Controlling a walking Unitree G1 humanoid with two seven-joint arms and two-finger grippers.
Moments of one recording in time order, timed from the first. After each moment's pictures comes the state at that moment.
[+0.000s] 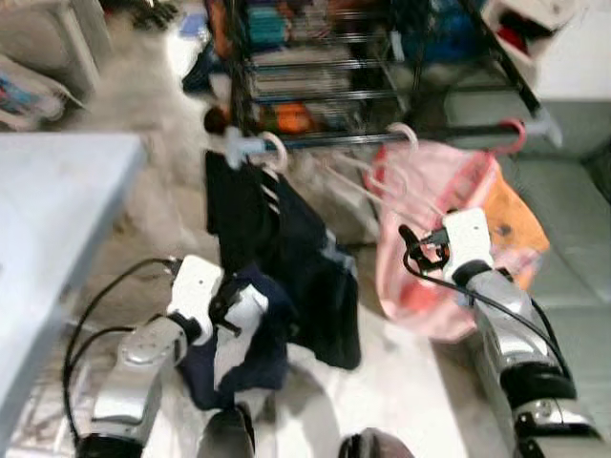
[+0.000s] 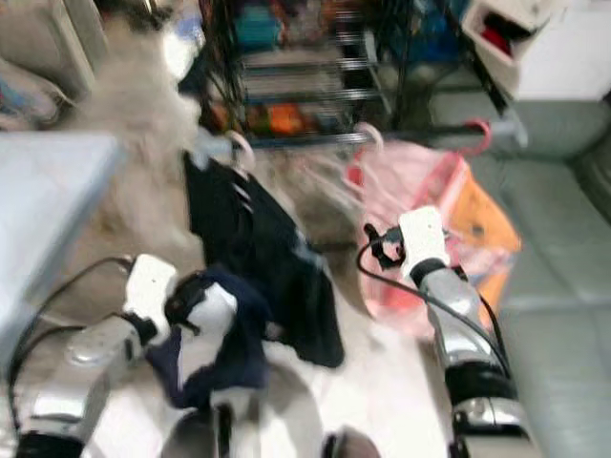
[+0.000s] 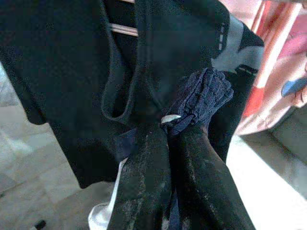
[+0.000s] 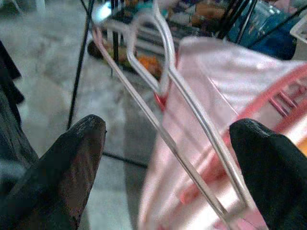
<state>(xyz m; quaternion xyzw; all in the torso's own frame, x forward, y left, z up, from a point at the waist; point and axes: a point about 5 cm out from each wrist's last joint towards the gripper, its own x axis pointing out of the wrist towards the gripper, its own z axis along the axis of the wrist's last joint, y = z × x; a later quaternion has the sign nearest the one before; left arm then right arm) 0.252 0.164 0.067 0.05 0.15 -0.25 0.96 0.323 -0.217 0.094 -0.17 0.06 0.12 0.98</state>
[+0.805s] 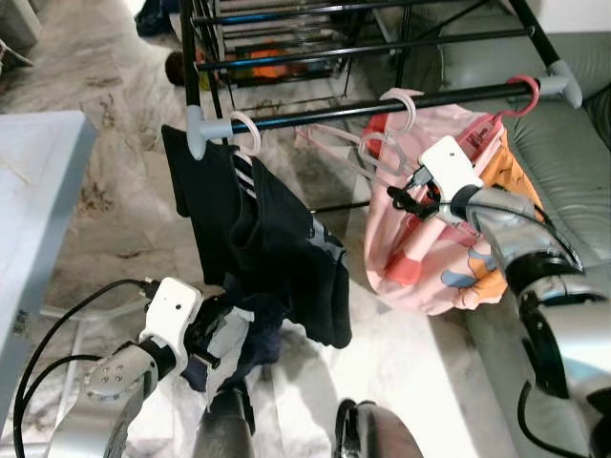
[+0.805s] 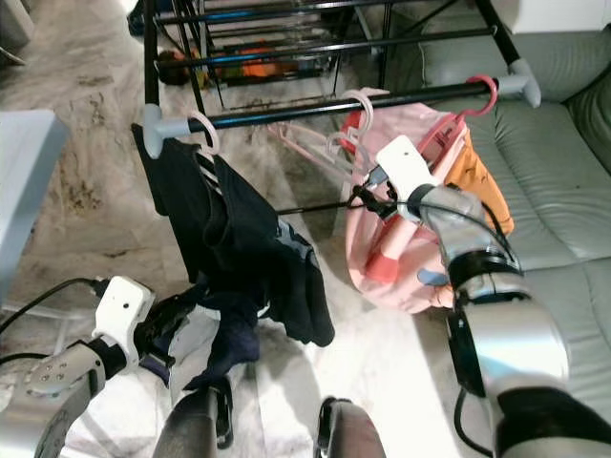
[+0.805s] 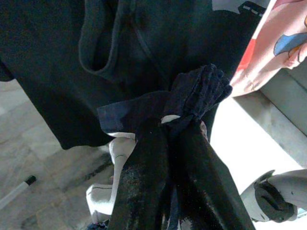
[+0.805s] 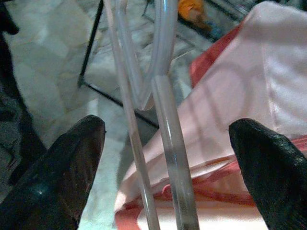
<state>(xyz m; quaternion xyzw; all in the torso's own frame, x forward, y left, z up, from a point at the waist) 0.212 0.180 0.078 0.06 0.19 -0.25 0.95 0.390 -0.210 0.162 -0.26 0.12 0.22 0.93</state>
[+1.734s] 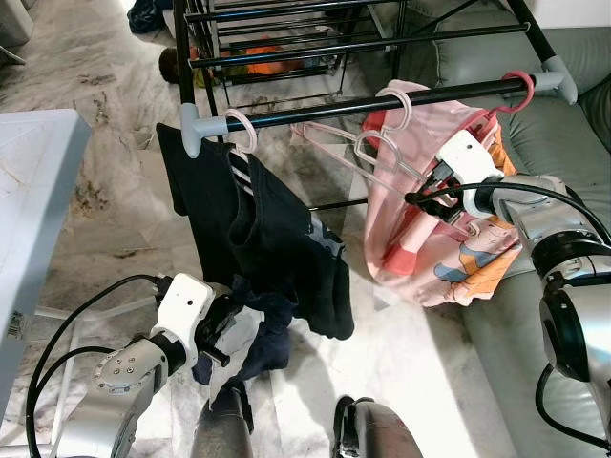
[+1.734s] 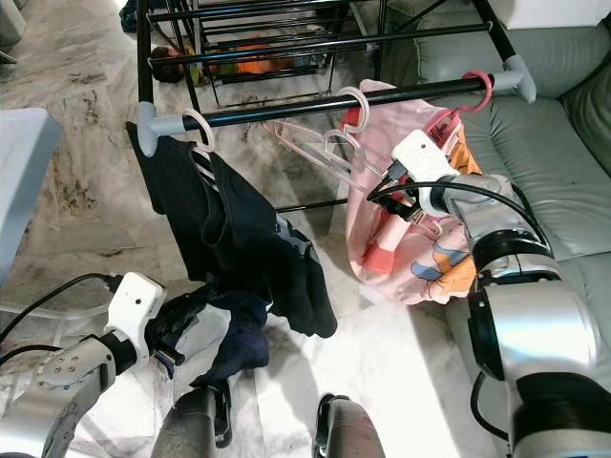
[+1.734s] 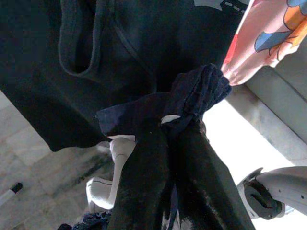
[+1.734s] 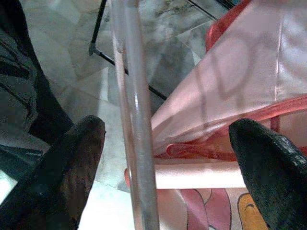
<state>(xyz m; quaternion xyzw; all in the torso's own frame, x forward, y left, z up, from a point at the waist) 0.217 0.169 0.078 0.06 0.20 -0.27 0.94 0.388 -0.234 0.175 -0.28 0.18 0.25 0.91</state>
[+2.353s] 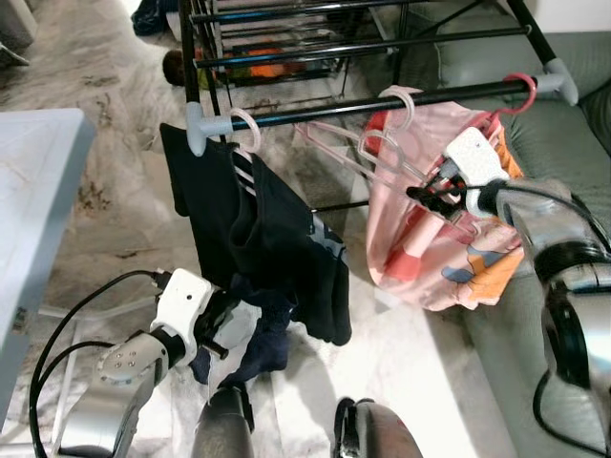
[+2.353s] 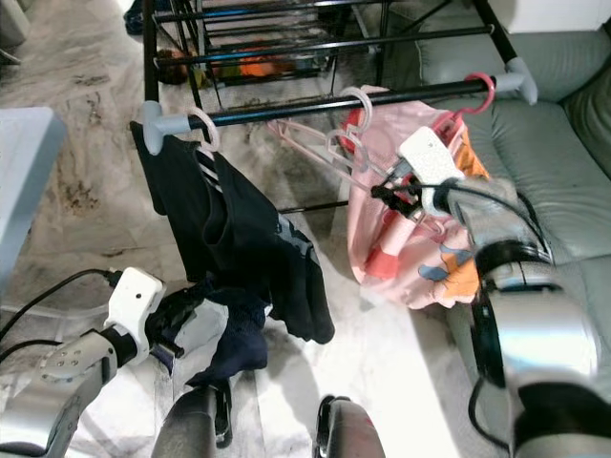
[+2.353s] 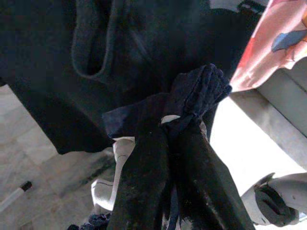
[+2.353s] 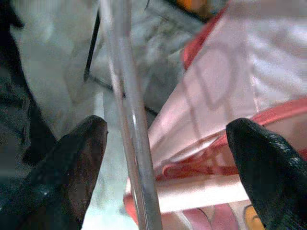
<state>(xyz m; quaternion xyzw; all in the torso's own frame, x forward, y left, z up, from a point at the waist) 0.227 0.173 0.073 0.06 0.20 -0.25 0.95 0.380 -0.243 0.166 -0.22 0.12 0.22 0.94</state>
